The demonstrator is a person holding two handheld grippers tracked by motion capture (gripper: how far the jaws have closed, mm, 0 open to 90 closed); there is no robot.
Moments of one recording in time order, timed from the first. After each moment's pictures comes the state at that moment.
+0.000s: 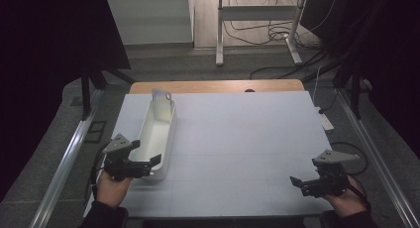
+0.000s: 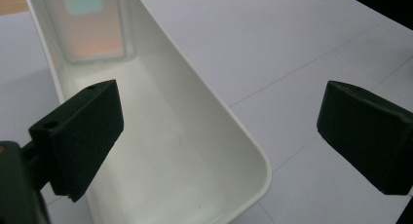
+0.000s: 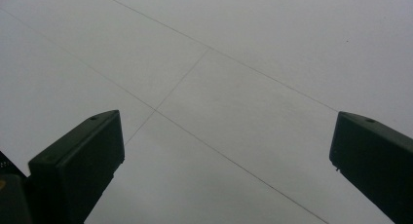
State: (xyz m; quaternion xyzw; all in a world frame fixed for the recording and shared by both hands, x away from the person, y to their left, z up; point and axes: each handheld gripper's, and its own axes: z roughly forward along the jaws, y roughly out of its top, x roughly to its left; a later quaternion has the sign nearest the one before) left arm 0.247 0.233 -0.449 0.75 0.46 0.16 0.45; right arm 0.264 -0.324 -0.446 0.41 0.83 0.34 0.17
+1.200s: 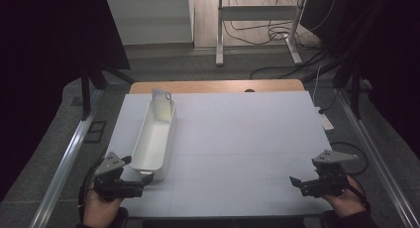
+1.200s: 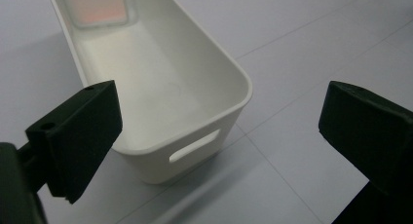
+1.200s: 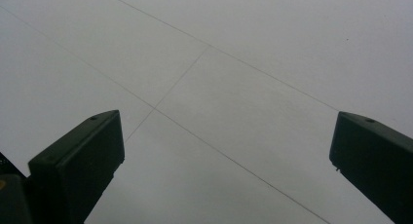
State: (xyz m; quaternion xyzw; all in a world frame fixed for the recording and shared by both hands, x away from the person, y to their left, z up) left arm 0.204 0.239 -0.457 0.77 0.45 0.17 0.41; right arm 0.264 -0.323 -0.447 0.41 0.83 0.33 0.17
